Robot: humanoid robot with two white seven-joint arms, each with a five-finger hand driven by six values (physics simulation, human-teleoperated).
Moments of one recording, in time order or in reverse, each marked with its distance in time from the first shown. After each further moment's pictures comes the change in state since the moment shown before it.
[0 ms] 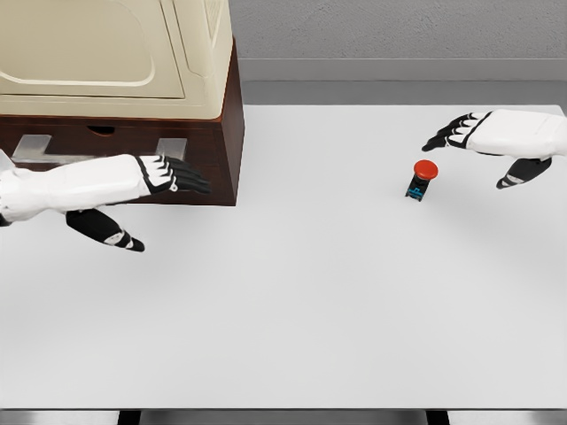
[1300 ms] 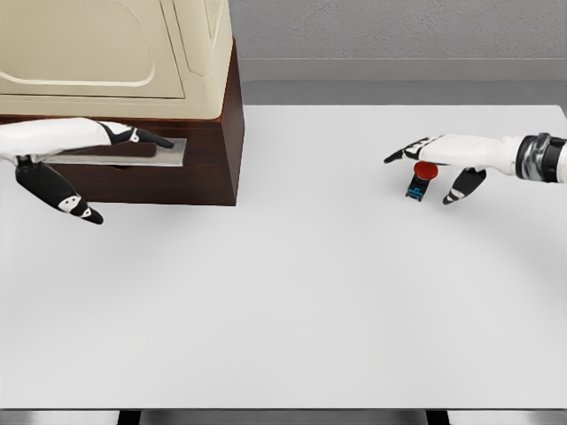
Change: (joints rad) left arm 0.028 0.044 0.272 0.000 0.330 0.294 -0.403; right arm -0.014 0.277 0.053 0.333 0.015 0.037 0.000
